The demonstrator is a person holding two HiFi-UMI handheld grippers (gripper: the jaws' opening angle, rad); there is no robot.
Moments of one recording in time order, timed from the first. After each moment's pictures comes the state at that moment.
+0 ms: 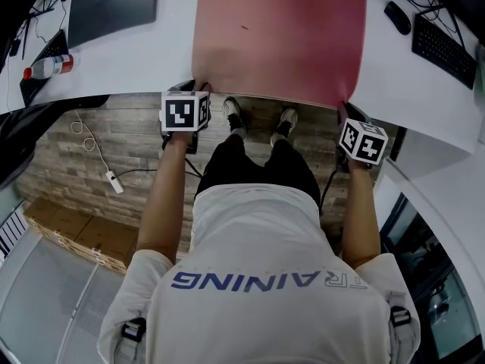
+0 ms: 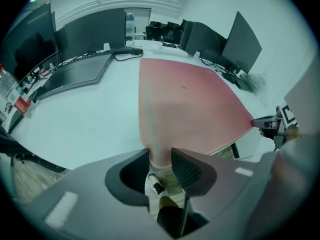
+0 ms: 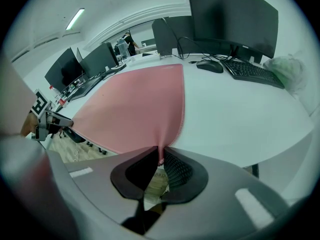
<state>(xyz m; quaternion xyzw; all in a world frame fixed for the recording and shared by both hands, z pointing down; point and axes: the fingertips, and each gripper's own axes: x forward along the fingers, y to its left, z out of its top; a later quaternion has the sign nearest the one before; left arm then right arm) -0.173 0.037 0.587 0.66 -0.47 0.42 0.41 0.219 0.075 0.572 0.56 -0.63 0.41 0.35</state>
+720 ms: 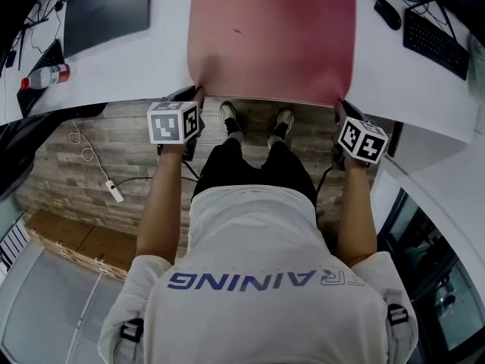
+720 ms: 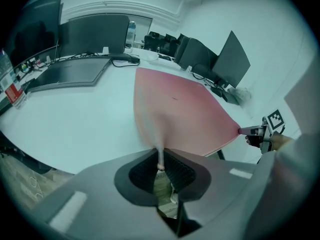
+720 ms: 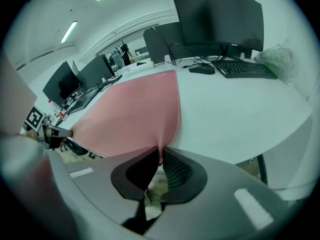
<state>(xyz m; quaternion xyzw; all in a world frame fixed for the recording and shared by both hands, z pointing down) -0.162 0.032 0.567 0.72 -0.45 0.34 0.41 0.221 0.073 0.562 0.58 -0.63 0.42 0.30</state>
